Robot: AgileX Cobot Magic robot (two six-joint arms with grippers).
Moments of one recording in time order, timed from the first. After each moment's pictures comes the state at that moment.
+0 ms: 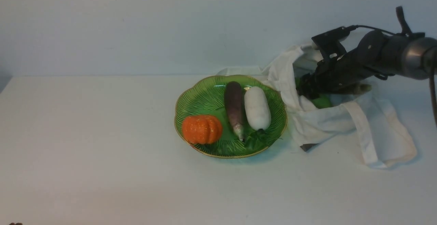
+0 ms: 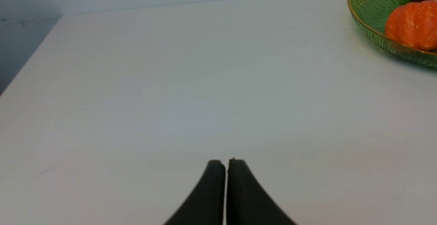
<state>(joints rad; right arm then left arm) 0.14 2.23 -1.64 0.45 0.56 -0.68 -0.02 -0.01 0.03 0.03 0.39 0.02</state>
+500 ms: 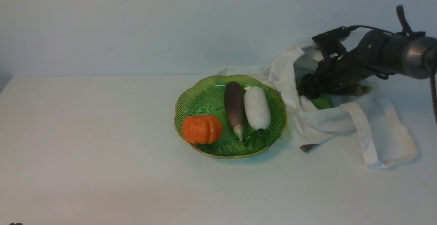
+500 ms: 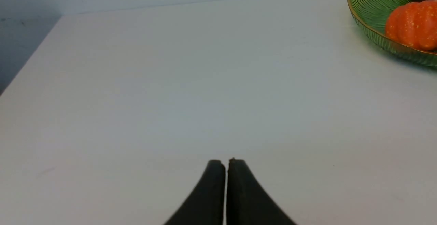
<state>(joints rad) 0.14 2.21 -1.64 0.42 0.61 -0.66 -0.02 -0.01 0.03 0.03 0.39 0.02</state>
